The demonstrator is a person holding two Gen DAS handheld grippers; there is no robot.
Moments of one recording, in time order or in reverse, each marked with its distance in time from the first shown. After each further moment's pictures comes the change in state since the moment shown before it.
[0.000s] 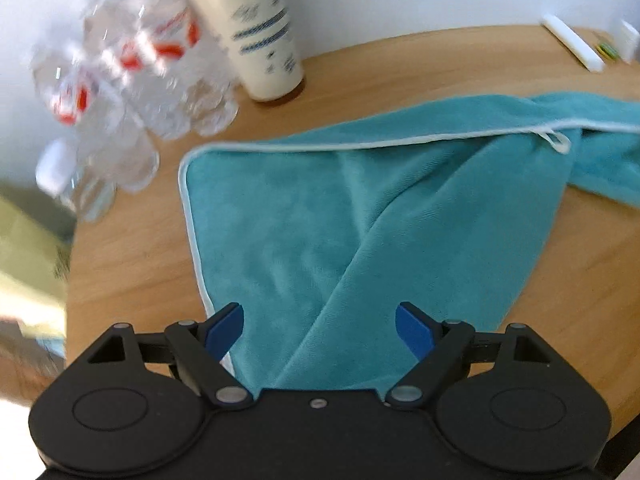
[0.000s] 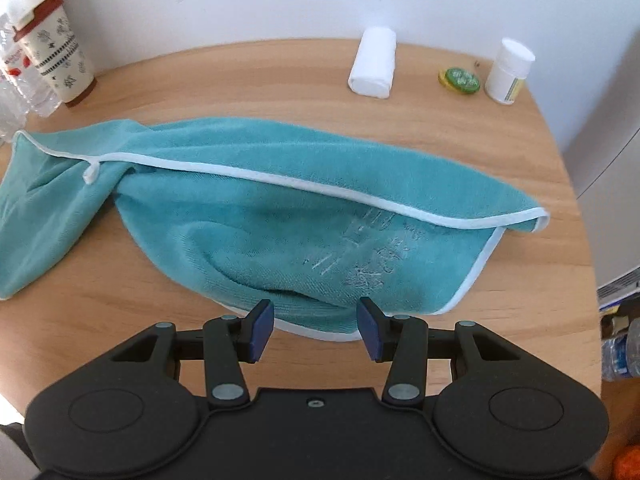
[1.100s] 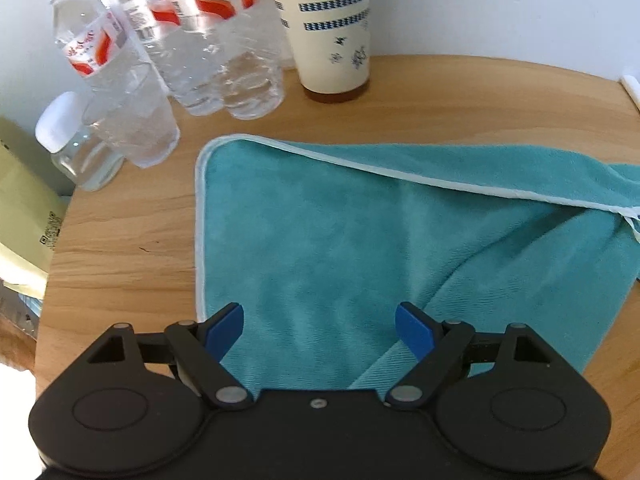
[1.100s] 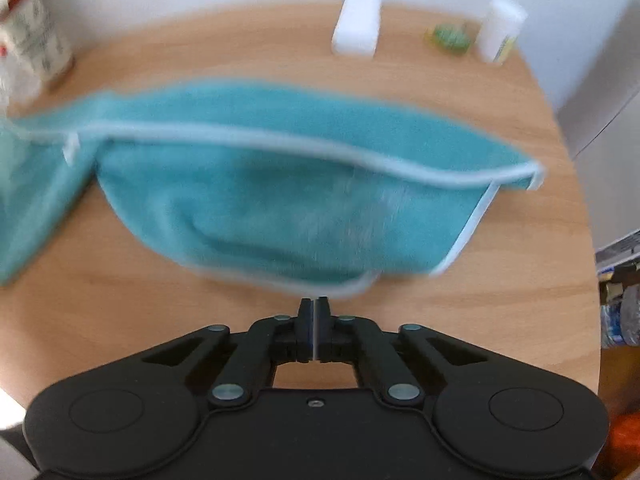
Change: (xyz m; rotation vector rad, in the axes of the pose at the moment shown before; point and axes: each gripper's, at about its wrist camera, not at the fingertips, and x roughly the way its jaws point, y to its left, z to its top) left arm 0.039 0.017 0.029 -0.141 -0.021 0.022; right arm -0.015 -0.015 0.001 0.060 -0.005 0.028
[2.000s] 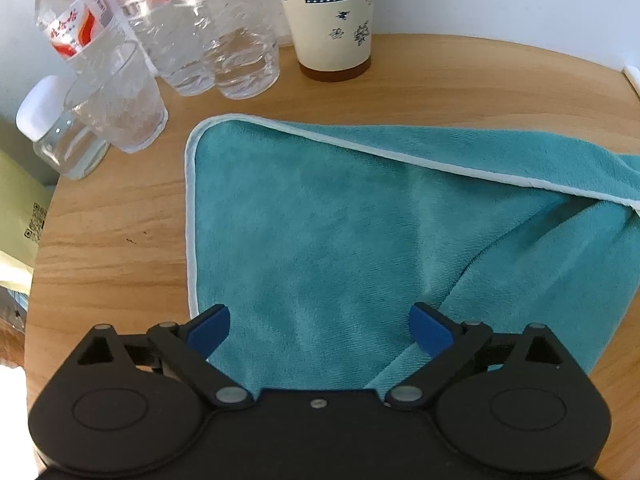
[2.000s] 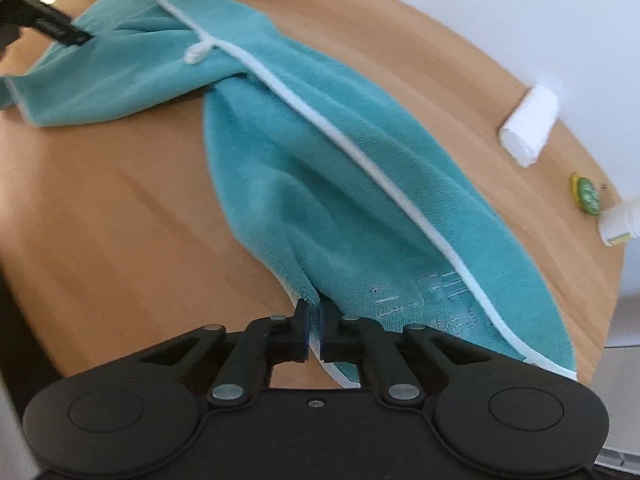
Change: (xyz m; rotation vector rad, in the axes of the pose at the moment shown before) left arm 0.015 0.011 0.003 -0.002 0.055 -0.035; right arm 0.005 0.046 0.007 -0.655 0.188 0.093
